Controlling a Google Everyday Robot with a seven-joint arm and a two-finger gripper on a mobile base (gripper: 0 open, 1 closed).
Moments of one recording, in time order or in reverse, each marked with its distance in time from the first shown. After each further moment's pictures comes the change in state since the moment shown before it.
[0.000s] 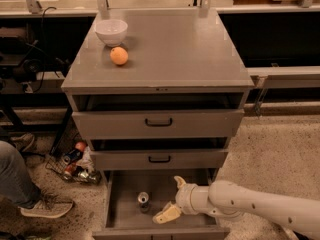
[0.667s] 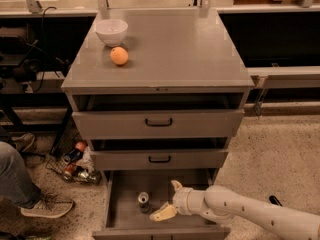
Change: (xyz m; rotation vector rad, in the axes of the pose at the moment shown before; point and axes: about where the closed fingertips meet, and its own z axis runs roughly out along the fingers) arm 0.045 -0.029 0.063 -0.021 -0.092 0.102
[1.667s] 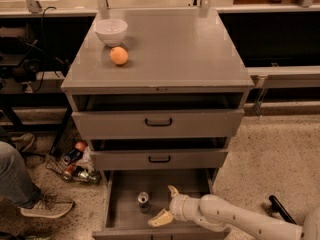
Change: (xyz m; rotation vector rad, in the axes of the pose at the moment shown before) arm 0.048 -0.010 0.046 0.016 -0.026 -0.061
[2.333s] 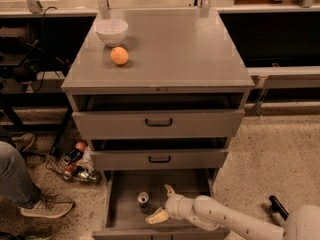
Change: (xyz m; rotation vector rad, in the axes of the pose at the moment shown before) arm 0.026 -0.019 0.044 0.022 -0.027 -0.016
